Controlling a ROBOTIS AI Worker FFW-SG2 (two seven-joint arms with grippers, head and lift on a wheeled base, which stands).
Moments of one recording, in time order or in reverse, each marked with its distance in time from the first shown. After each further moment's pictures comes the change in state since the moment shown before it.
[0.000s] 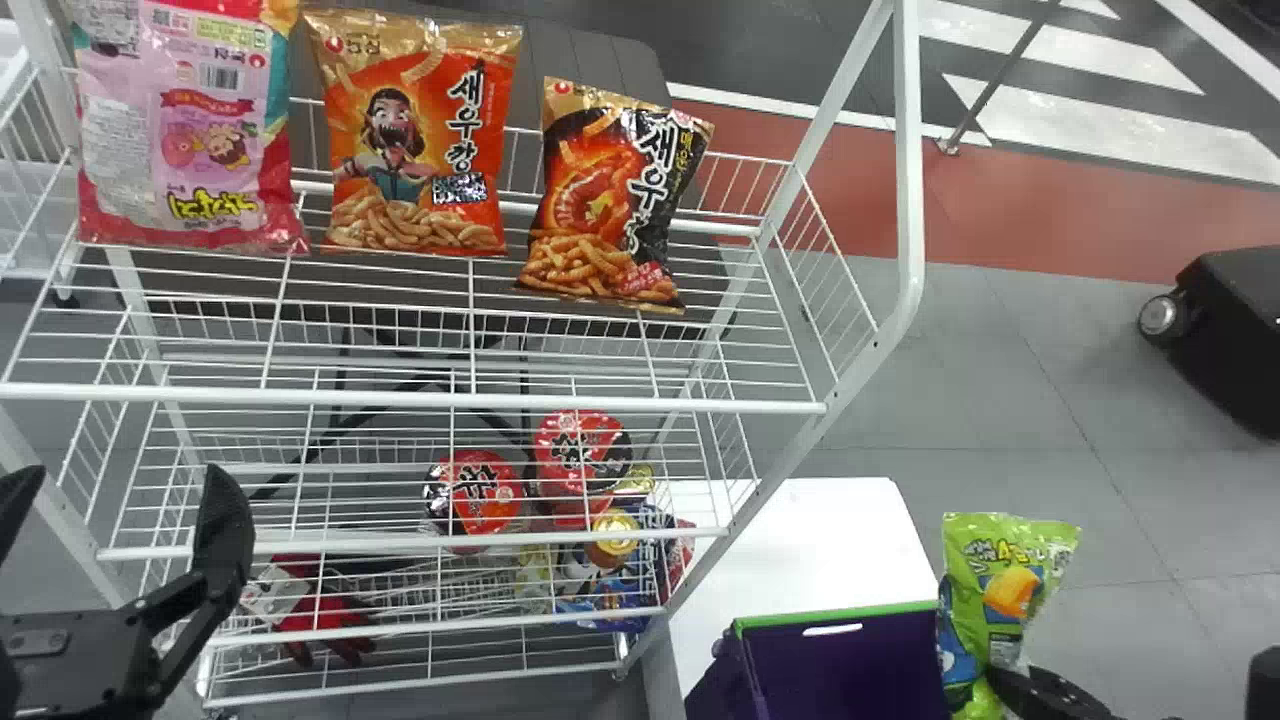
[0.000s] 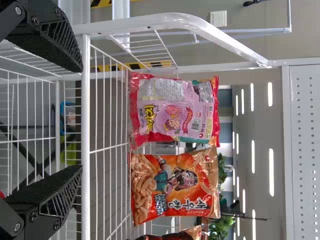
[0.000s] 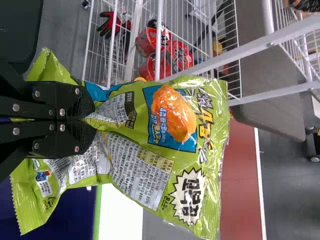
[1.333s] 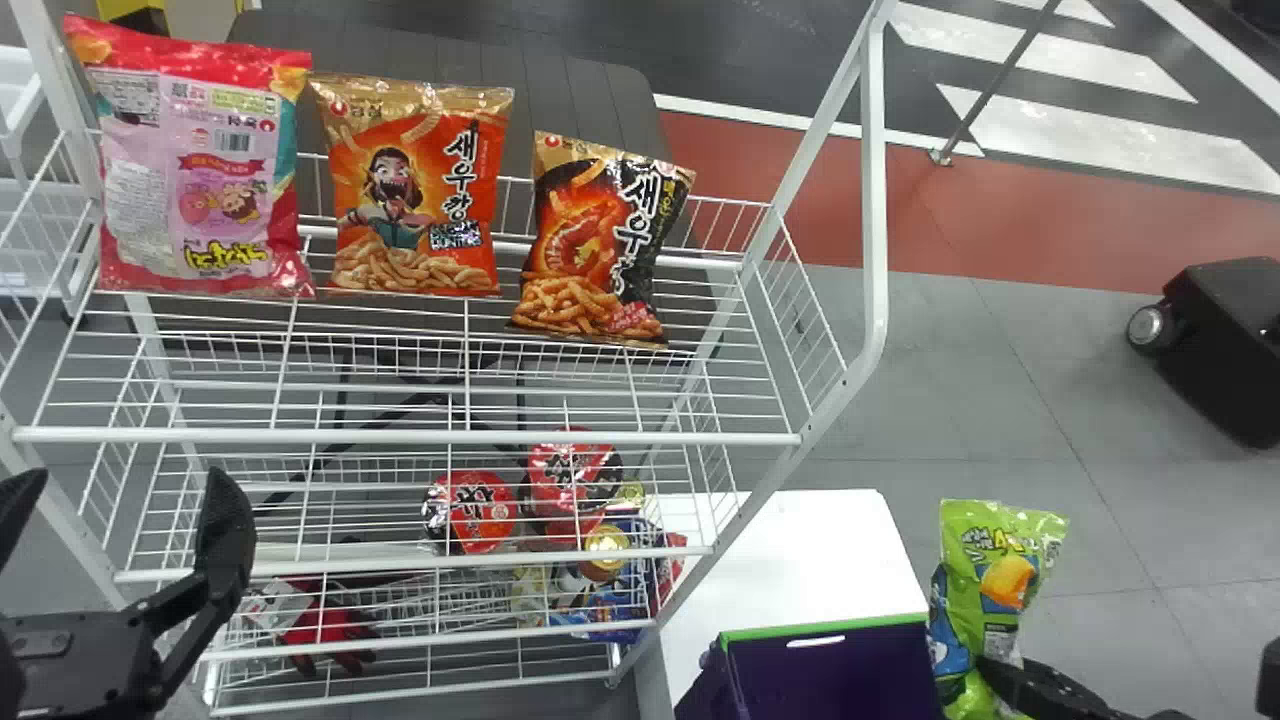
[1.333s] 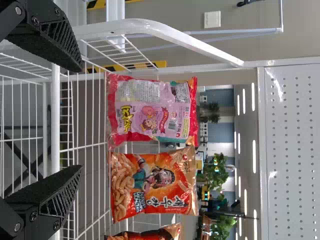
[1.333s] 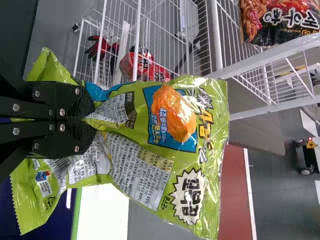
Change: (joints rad) left arm 0.001 0.000 -0.001 -0.004 -0.002 0.015 0.000; right arm 0.000 0.008 -0.007 -0.070 -0.033 0.119 0.073
